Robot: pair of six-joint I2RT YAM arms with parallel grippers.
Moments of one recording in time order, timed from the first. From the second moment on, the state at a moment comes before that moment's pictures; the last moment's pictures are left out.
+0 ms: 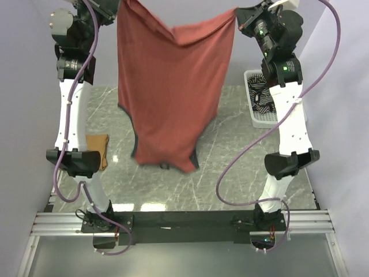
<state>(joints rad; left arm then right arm) -0.08 1.86 2.43 -0.07 0.28 -0.78 0.22 1.86 2.48 -0.37 -0.06 0.60</state>
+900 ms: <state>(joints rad) 0.00 1.24 0.71 -0.14 0.41 -0.86 0.20 1.10 0.68 -0.35 -0.04 0.72</state>
